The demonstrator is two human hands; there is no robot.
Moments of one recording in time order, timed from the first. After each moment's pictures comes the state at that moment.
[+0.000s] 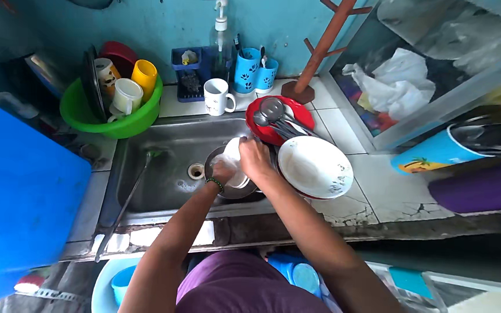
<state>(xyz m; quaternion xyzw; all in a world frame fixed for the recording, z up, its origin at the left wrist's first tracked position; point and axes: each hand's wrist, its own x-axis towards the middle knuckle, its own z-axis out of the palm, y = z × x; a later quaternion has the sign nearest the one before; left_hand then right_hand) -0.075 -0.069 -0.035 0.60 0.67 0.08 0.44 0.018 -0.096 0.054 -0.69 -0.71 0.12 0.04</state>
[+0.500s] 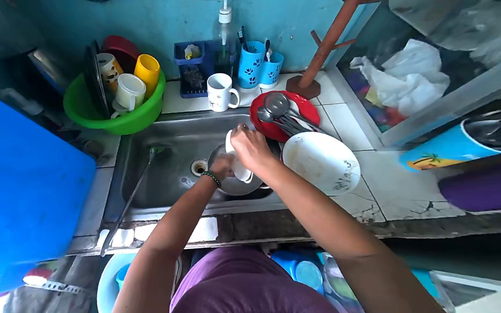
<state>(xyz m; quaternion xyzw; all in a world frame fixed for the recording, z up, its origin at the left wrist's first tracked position) -0.086 -0.065 -0.037 0.44 0.56 0.28 0.65 0.007 -0.092 0.073 -0.60 -0.80 0.04 0.00</state>
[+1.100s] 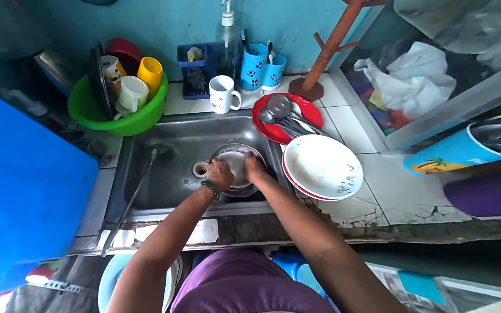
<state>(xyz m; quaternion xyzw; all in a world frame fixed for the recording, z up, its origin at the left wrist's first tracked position) -0.089 -0.078 -0.017 0.69 0.66 -0.06 0.30 0.039 -0.060 -0.076 -0.72 -0.64 0.27 0.03</state>
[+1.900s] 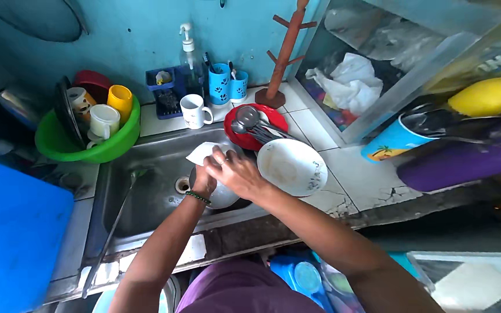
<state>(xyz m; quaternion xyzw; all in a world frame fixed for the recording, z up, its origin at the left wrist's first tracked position) -0.067 -0.086 0.000 0.36 0.46 0.50 0.64 0.043 -0.122 0.040 -0.40 -0.84 -0.23 0.30</state>
